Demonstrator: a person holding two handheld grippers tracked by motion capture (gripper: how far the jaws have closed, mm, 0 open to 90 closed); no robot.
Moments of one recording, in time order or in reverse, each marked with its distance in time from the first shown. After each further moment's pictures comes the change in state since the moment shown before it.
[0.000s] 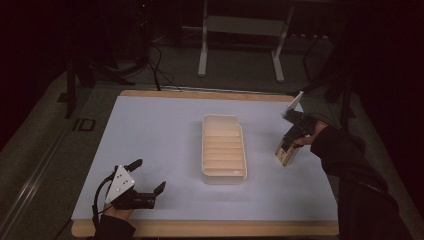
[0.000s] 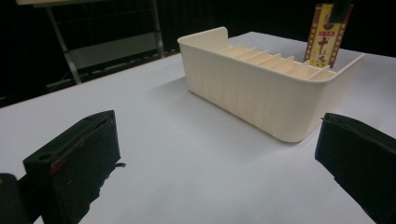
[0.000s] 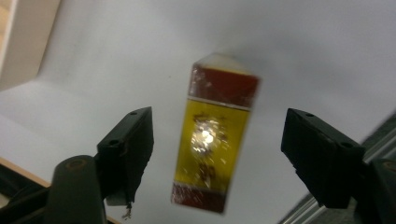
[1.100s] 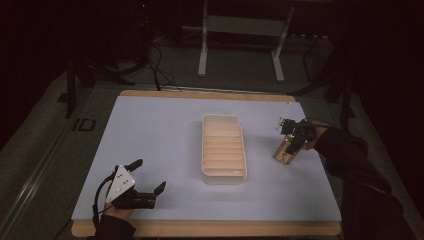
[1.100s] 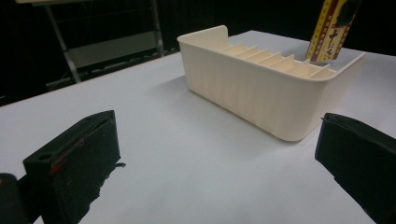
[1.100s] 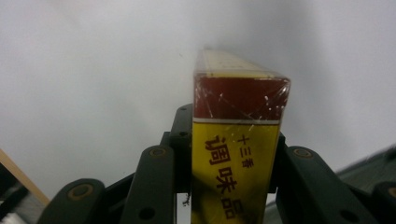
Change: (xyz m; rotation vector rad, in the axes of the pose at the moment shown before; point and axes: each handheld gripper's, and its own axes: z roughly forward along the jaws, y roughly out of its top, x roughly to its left) left arm 0.000 0.000 0.001 0.004 0.000 -0.004; right arm 0.027 -0.015 0.003 -0.020 -0.149 -0.518
